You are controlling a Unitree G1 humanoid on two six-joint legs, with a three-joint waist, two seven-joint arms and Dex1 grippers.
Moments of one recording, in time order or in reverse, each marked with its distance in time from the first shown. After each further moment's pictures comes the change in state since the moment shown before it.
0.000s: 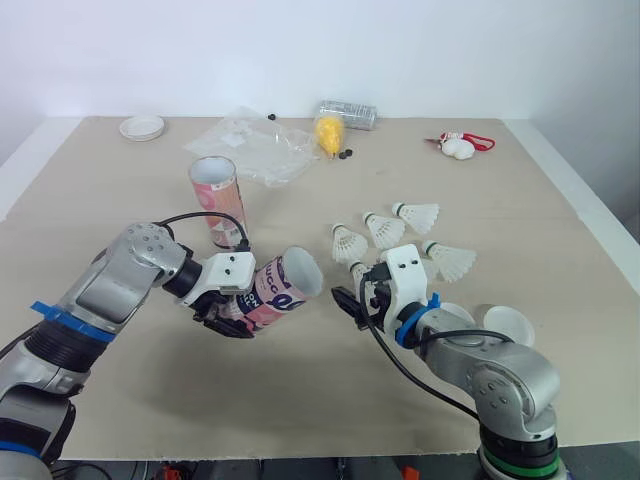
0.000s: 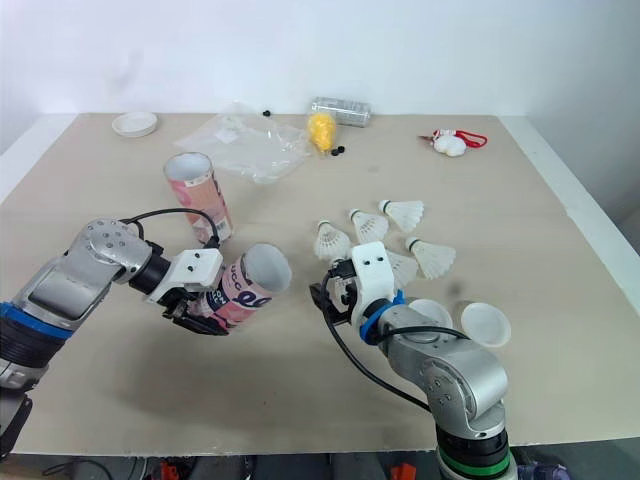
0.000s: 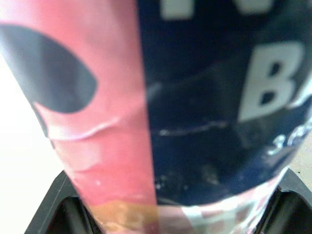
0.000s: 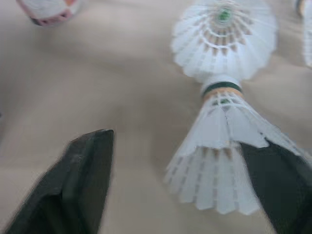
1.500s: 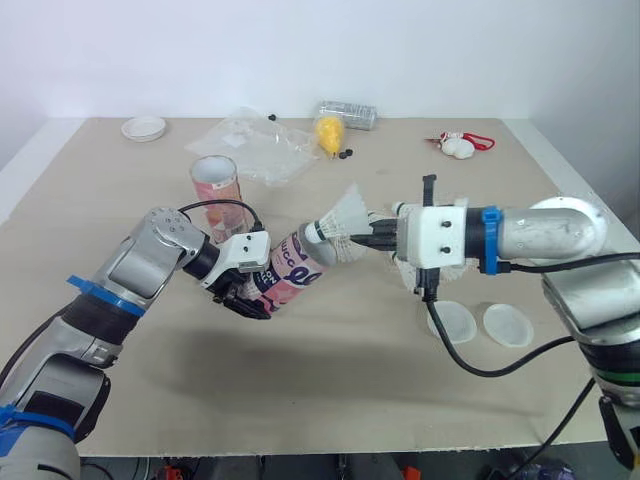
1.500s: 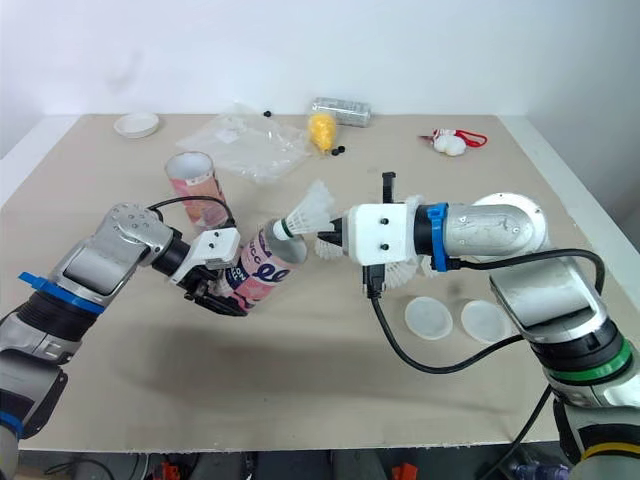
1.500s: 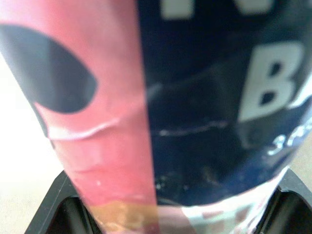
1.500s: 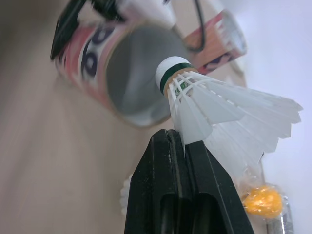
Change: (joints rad) left arm -0.143 -0.125 -0.035 0.172 0.030 0.046 -0.010; right arm -0.431 -0.644 0.216 0.301 -0.431 -1.092 1.079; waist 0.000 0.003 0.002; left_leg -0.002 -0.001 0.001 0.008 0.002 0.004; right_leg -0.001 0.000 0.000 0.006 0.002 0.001
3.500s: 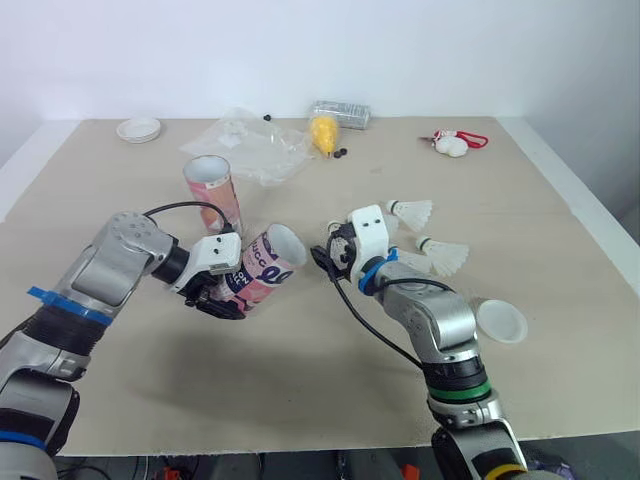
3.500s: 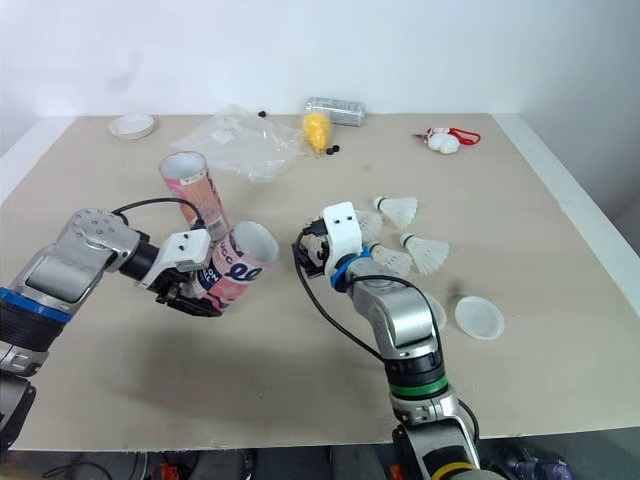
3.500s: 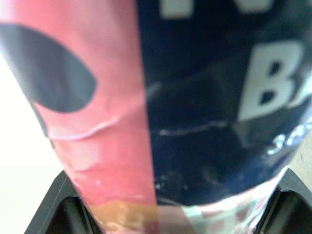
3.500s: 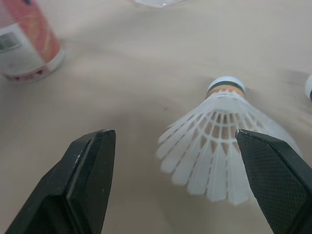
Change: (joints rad) left arm 0.084 0.113 0.064 -0.014 -0.011 -0.032 0.014; right arm 0.134 0.829 -0.137 0.245 0.068 0.717 -0.884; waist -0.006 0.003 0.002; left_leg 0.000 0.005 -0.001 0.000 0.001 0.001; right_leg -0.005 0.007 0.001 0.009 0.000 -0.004
